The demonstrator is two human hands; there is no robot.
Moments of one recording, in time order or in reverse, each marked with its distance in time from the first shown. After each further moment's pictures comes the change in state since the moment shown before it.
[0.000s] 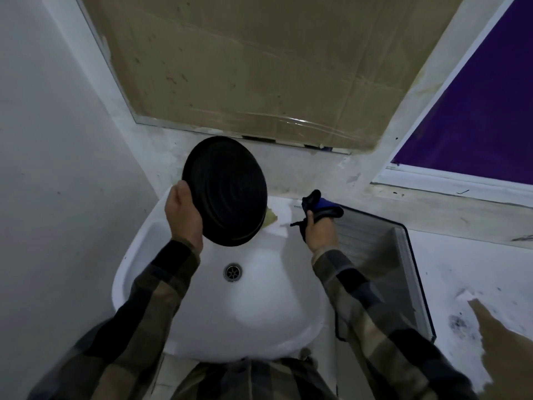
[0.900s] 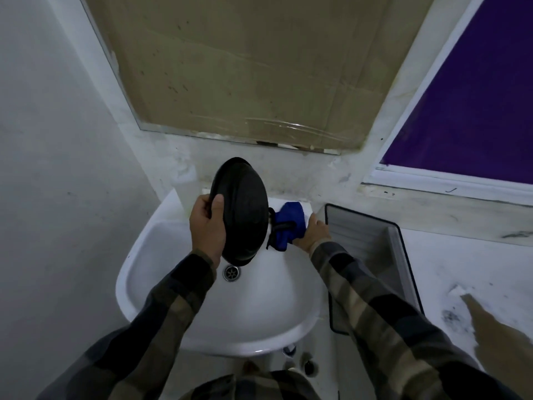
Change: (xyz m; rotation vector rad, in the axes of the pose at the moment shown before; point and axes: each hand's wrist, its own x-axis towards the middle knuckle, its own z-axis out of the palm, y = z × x) left_hand -0.056 -0.004 0.007 0.204 -0.142 0.144; right_hand 0.022 0.039 0.008 -0.519 -0.342 -0.037
